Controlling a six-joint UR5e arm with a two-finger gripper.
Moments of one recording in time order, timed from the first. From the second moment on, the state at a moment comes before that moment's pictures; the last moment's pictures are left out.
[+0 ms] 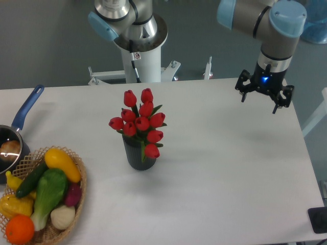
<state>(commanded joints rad) 2.89 -1.81 -1.69 -1.10 1.49 1.41</state>
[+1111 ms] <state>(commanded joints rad) 2.74 -1.68 -1.89 -0.99 1.22 1.40</state>
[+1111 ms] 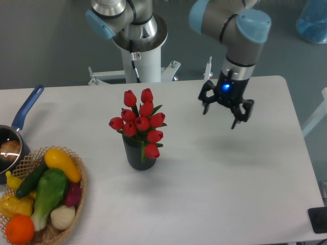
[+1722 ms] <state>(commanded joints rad) 2.75 -1.61 -1.95 -1.11 0.84 1.39</state>
